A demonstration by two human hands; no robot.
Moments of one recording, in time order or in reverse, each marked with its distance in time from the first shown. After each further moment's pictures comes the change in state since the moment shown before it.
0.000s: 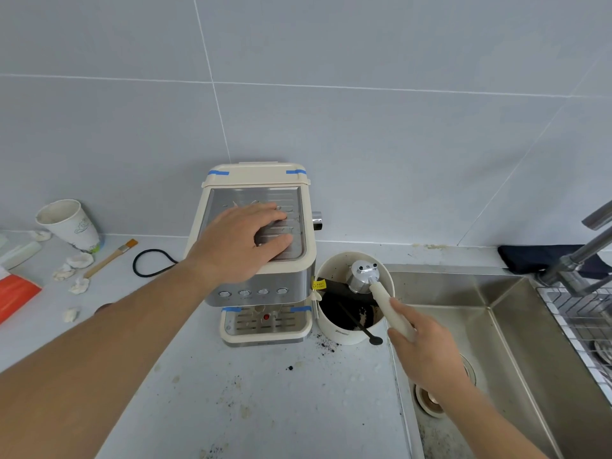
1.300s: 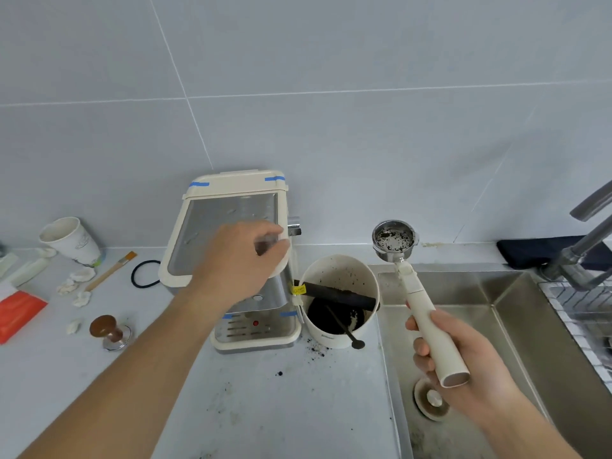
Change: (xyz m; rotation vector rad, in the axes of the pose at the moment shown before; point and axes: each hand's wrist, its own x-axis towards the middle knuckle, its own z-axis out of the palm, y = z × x) left_hand -0.011 0.073 0.001 -0.192 0.156 -0.221; right_hand -0.013 0.004 -0.073 1.434 -0.369 0.418
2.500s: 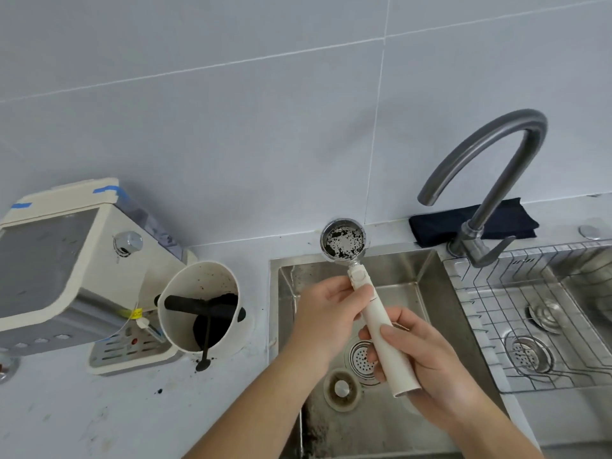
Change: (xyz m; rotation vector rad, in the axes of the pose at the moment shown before) left_hand -0.025 0.247 0.271 -0.964 -0.354 -0.439; right_hand 0.003 -0.105 -0.175 -0.029 -0.124 -0.004
